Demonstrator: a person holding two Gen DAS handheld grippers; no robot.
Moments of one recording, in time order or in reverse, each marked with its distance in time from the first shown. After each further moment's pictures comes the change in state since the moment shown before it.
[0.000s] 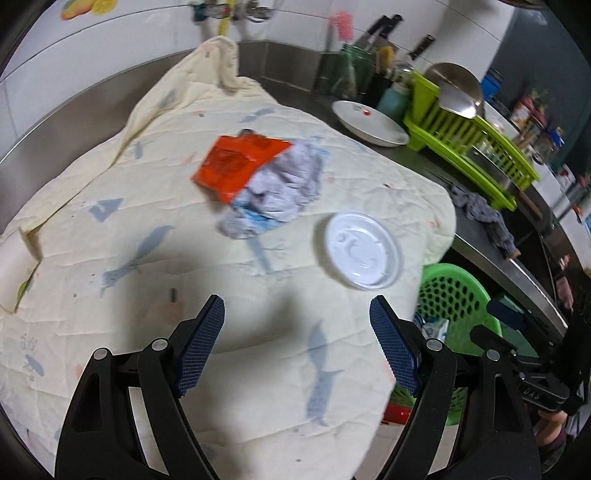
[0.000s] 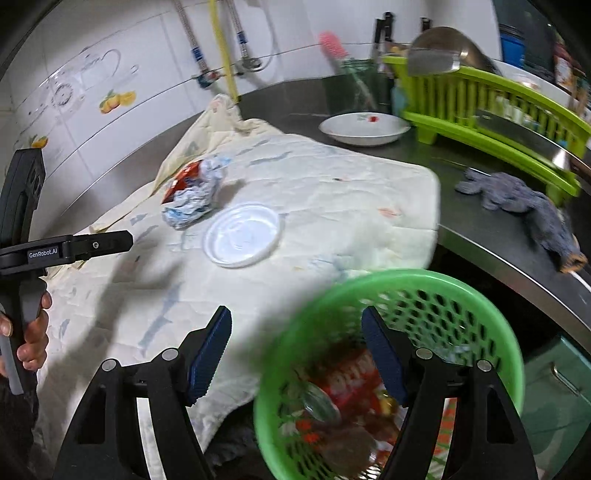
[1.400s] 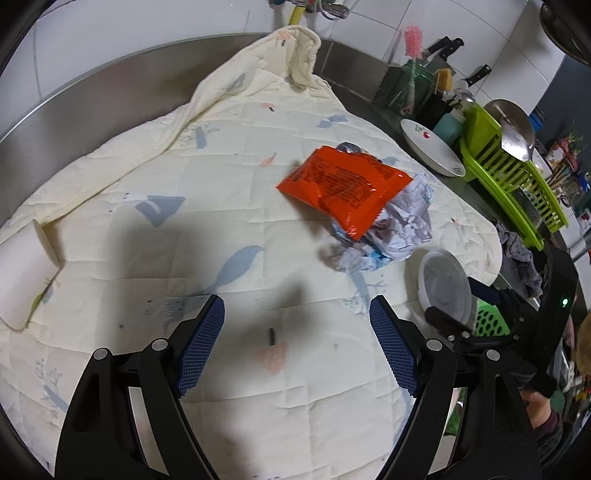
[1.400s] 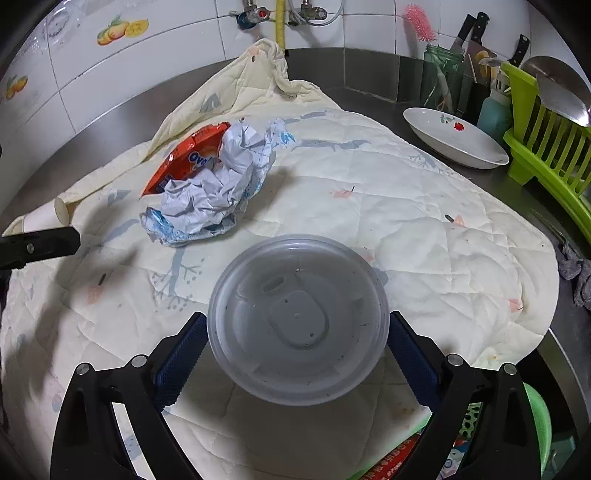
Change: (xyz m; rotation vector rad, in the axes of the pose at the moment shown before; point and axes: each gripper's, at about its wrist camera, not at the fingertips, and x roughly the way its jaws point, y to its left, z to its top) left arm 0.021 0.090 0.024 -0.120 0.007 0.038; right arm 0.130 0.058 0.062 -0.154 0.110 -0.012
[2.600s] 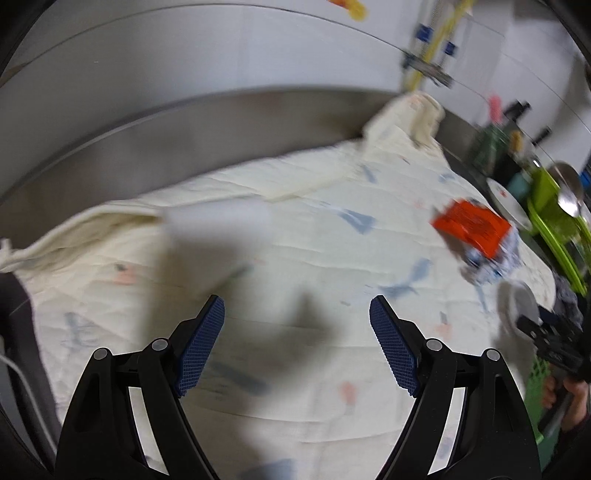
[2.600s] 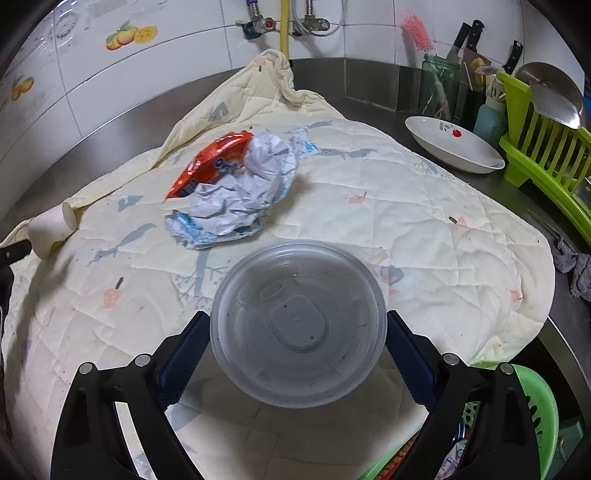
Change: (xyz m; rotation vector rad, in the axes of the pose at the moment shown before) left arm -0.086 0.138 -0.042 -0.167 -0.191 0.251; right arm -0.014 0.026 -0.007 -0.003 -0.040 -0.027
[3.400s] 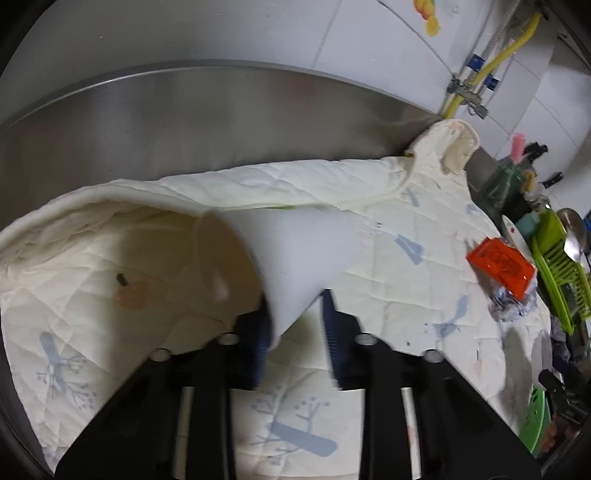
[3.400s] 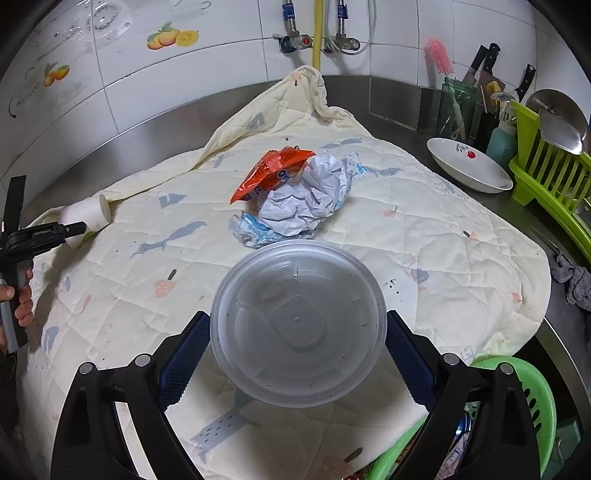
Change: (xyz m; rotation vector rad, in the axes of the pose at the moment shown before) left arm 0.049 0.054 0.014 -0.108 0.008 -0.088; right arm -0.034 0.036 -0.010 -0.050 -0.031 0.033
